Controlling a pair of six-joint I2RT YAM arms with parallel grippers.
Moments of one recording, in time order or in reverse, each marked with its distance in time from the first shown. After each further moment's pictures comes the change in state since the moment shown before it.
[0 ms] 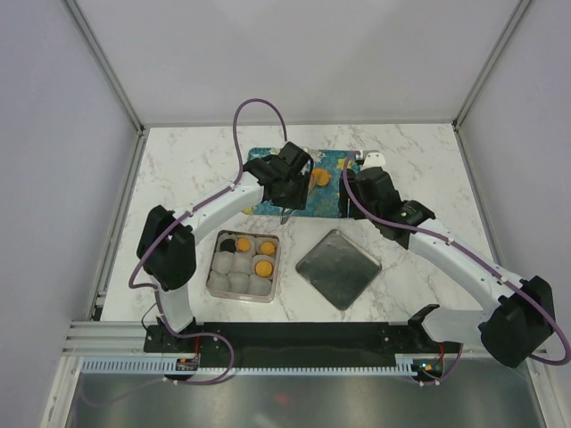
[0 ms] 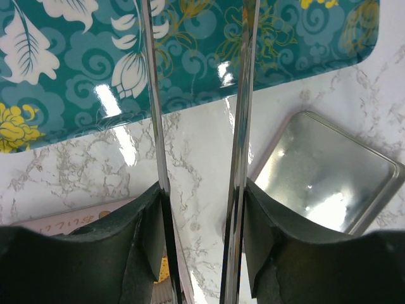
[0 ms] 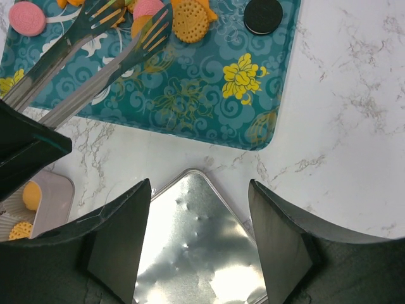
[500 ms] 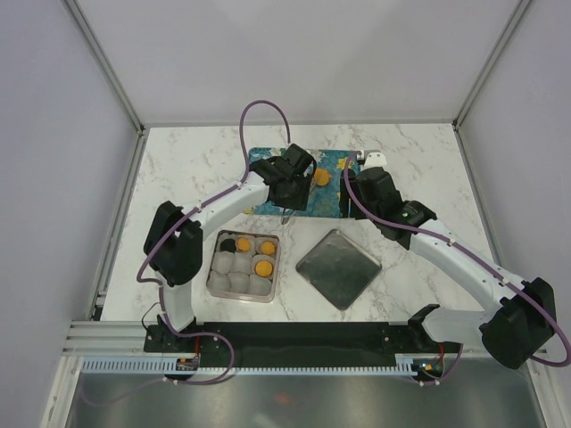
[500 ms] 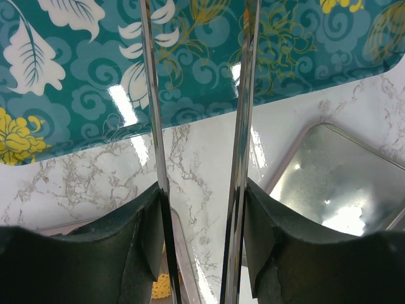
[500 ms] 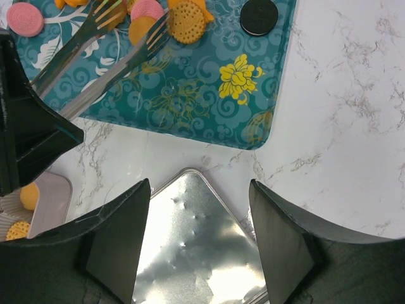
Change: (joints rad) left arm 0.000 0.059 0.014 0.019 -0.037 0.024; right arm 0.000 -0.016 0.000 -0.013 0.011 -0.006
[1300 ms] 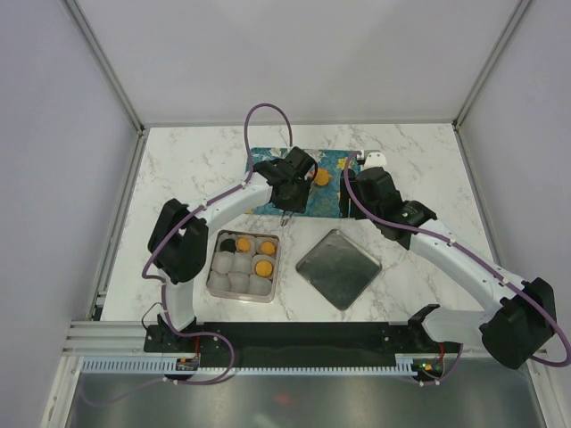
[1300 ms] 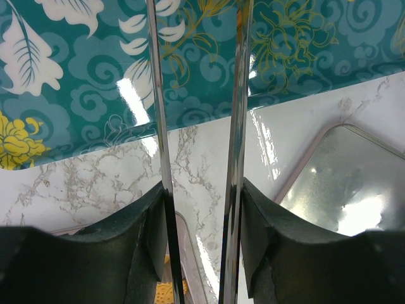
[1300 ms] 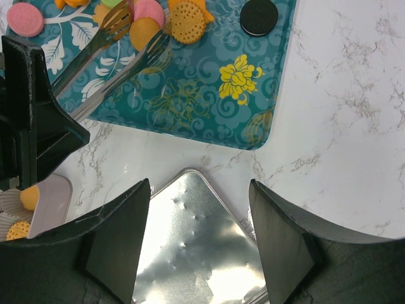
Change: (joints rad) left arm 0.000 0.042 -0.005 0.003 -0.009 0.019; right arm 0.000 0.000 0.000 0.001 0.000 0.000
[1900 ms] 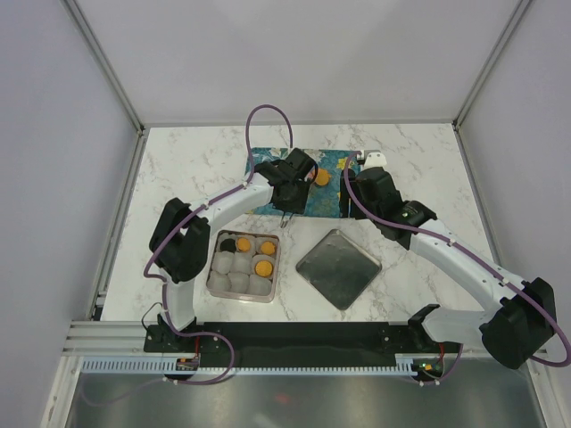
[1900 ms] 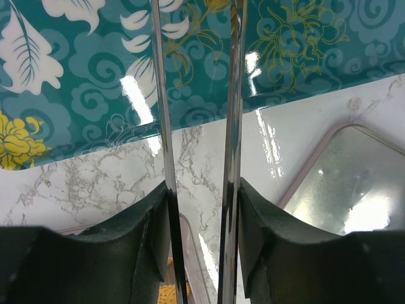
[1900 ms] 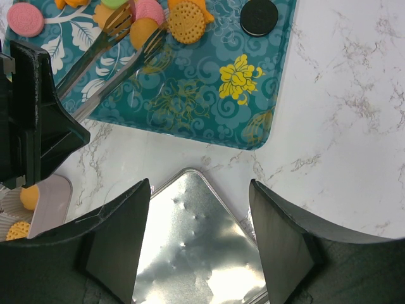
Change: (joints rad) left arm 0.000 0.011 -0.006 0.000 -0.007 0.005; right arm 0.000 0.000 0.000 0.000 -0.001 0.000
